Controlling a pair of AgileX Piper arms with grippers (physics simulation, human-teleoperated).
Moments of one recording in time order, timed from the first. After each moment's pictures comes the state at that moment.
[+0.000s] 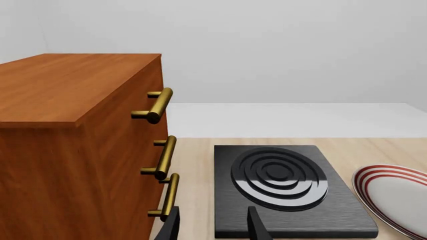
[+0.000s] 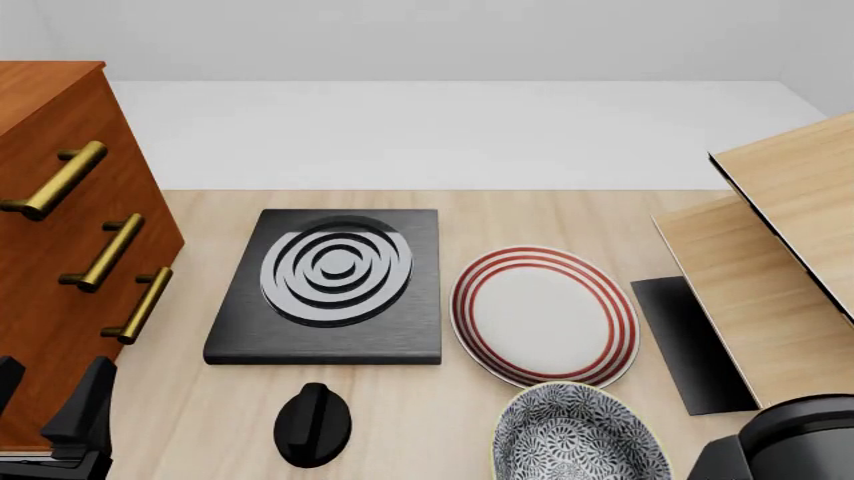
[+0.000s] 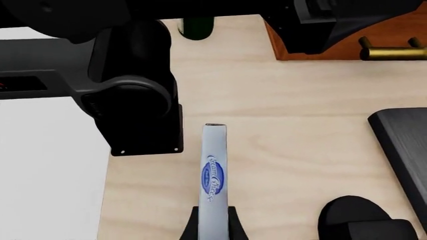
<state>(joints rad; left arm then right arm) 0.00 0.01 0.00 0.00 0.00 1.43 1.97 -0.78 -0.60 -0.10</state>
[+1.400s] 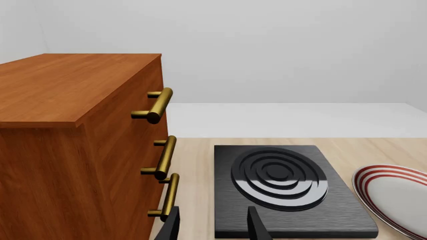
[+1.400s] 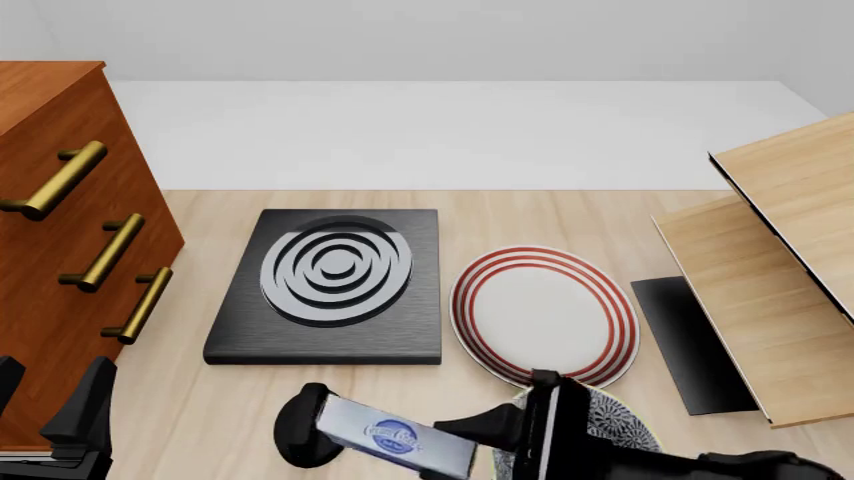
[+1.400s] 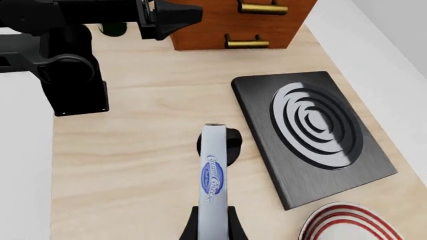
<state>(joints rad) 0.00 0.01 0.00 0.00 0.00 1.14 1.05 -0.45 -0.06 -0.29</state>
